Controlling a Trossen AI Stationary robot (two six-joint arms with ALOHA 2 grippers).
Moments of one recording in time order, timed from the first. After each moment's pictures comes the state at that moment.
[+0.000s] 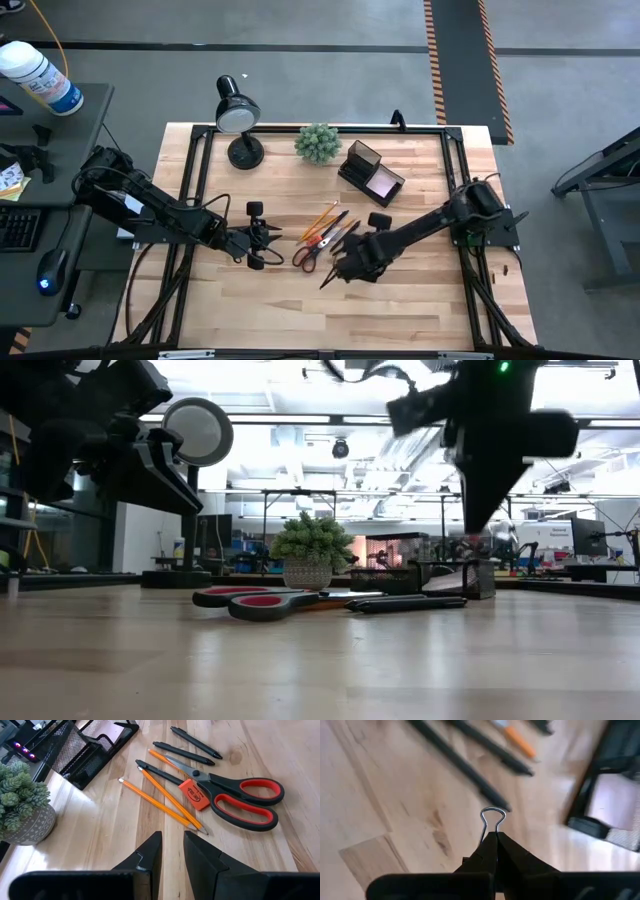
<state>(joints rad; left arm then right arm) -0.35 1.25 0.45 0.06 -0.62 -0.01 0.39 1.94 1.47 -1.24 0.38 0.67</state>
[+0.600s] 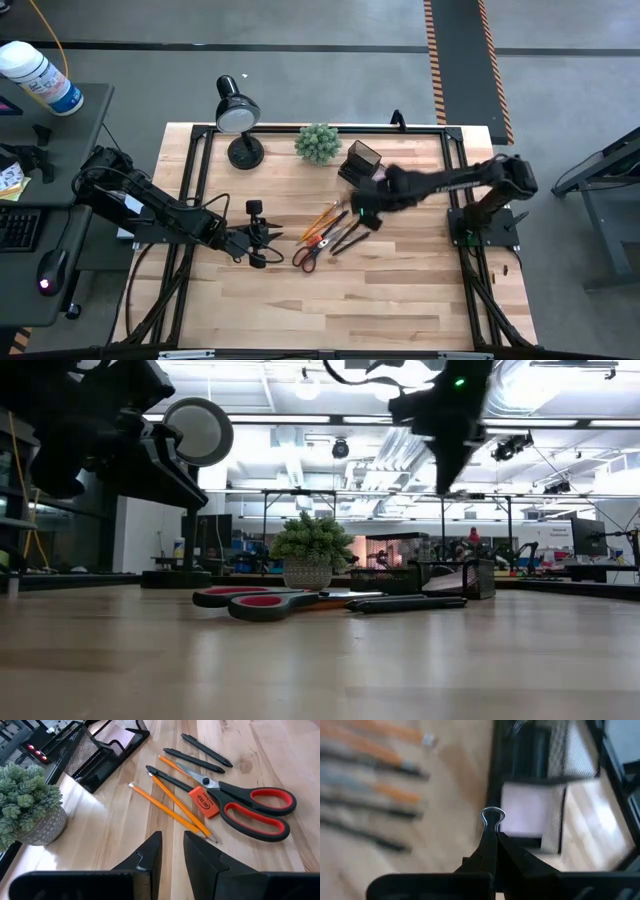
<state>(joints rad) -0.35 1.25 0.45 0.09 -0.67 -0.01 0.04 1.62 1.32 -1.14 0.42 0.55</state>
